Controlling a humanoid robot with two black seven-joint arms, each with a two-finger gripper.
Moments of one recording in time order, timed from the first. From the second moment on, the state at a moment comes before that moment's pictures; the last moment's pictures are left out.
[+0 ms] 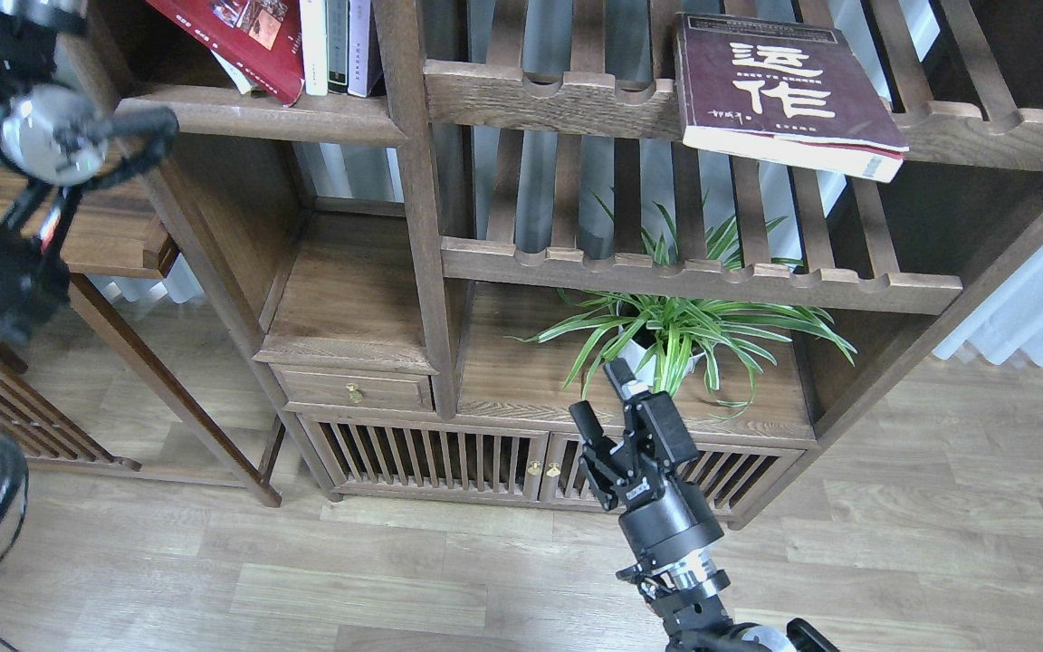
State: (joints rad) left arm -0.75 0.30 -1.16 -1.27 0.60 -0.20 -0.44; right arm -0.22 0.01 1.01 1.52 0.32 0.58 0.03
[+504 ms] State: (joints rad) left arm -0.31 0.28 -1.18 -1.31 0.45 -0.49 -0.22; right arm -0.28 -0.07 1.11 1.65 0.31 0.58 0.03
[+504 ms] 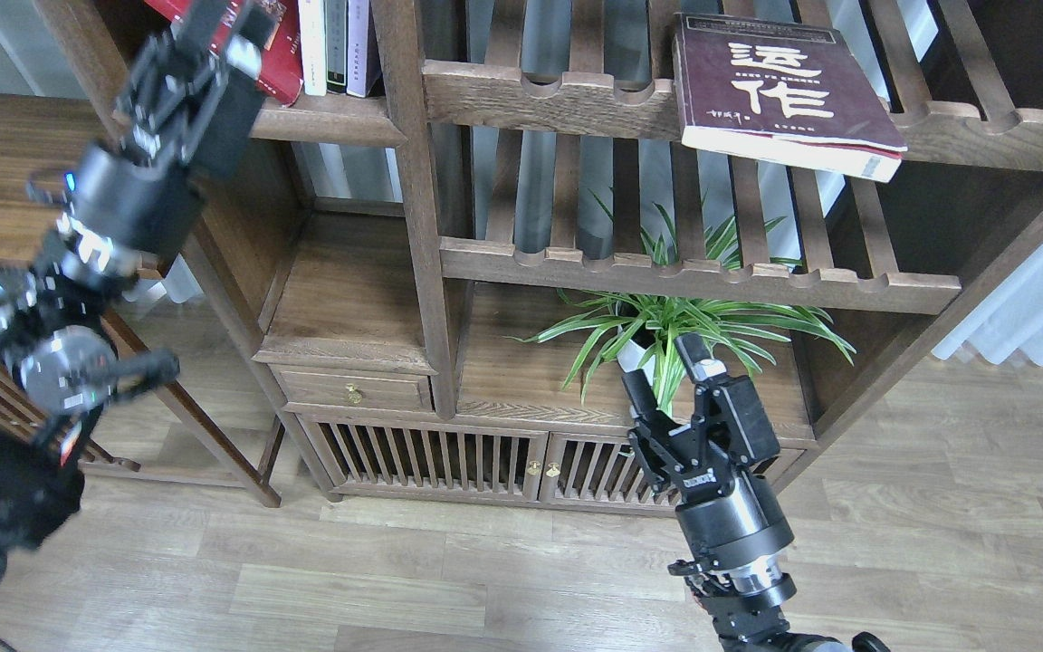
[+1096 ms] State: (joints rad) left arm -0.07 0.26 -1.07 -1.23 0.40 -0.49 -0.15; right arm -0.07 -0.07 1.25 1.65 0.32 0.48 0.06
